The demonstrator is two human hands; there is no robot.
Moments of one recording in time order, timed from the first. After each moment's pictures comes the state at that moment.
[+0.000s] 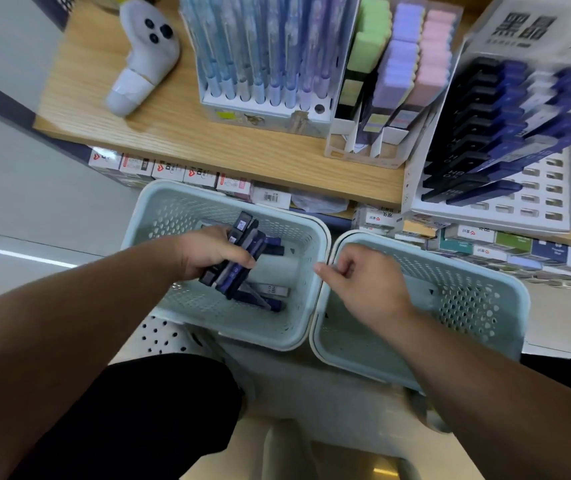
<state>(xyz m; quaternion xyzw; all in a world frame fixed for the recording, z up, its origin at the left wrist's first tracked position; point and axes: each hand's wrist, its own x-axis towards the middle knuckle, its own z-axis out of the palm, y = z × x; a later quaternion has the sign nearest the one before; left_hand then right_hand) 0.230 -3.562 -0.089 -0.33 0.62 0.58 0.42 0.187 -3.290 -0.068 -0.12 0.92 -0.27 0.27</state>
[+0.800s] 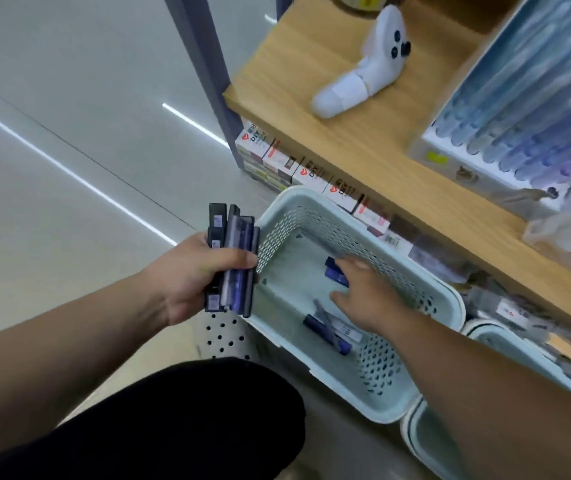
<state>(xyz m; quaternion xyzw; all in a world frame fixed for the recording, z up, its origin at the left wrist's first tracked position) 0.345 -3.653 -0.041 -0.47 0.40 0.79 0.07 0.178 -3.450 -0.139 -0.32 0.83 -0.06 0.45</state>
